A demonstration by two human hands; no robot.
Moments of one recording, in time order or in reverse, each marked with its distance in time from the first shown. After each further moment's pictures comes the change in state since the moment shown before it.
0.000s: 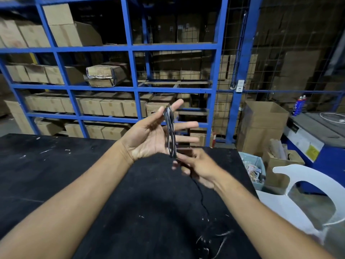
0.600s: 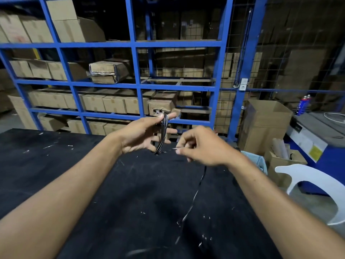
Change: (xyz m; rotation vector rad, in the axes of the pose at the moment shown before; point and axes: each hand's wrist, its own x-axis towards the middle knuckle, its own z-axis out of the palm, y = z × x) left_hand -0.025 0.017 -0.020 0.477 0.548 -0.147; right_hand -0.011 -0.078 0.014 -0.998 -0.028 -0.155
